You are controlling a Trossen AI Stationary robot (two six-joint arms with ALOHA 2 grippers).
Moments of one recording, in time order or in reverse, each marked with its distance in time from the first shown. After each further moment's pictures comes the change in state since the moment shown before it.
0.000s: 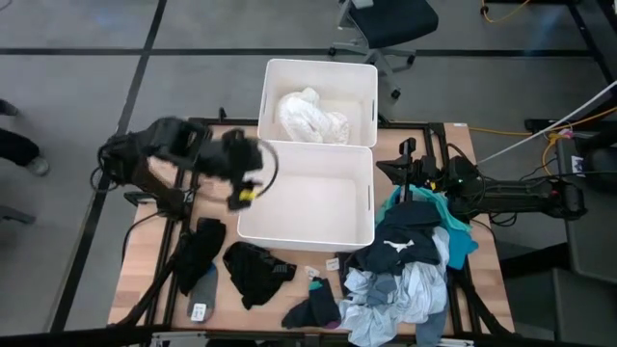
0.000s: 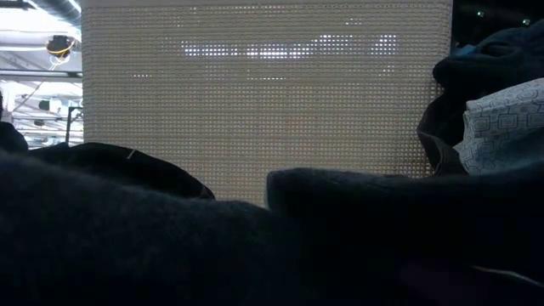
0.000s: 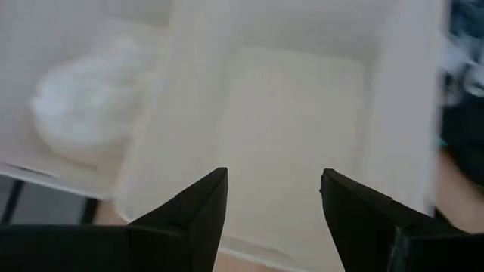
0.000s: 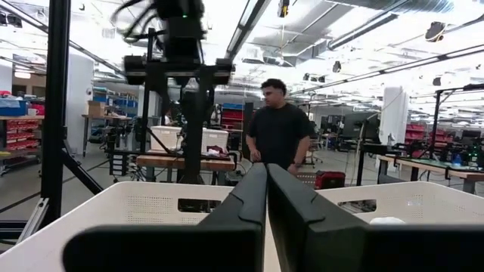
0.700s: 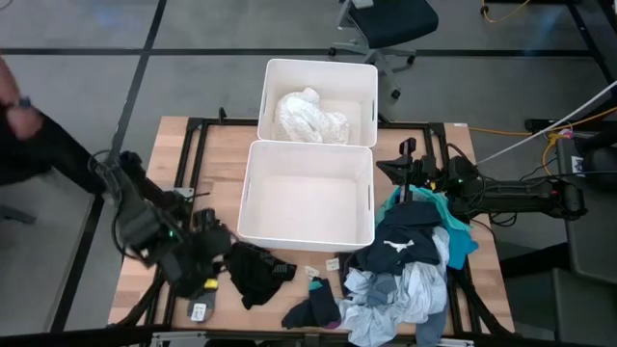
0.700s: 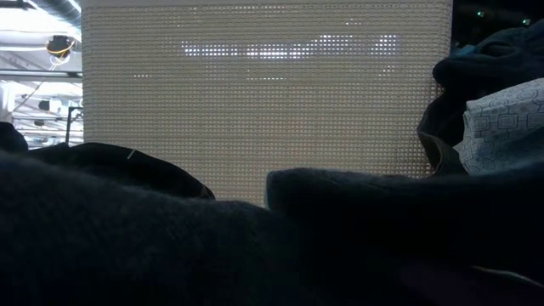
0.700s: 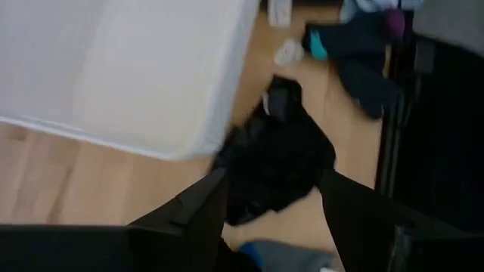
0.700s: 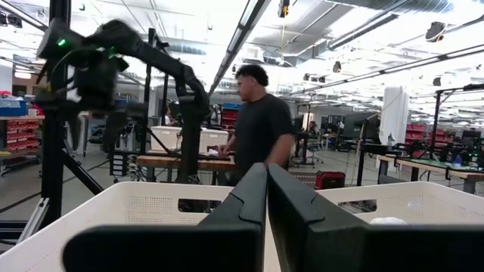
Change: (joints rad) left arm -0.643 -0.016 -0.328 0.064 -0.095 -0.710; right arm 0.000 0.000 0.000 0.000 0.003 0.000
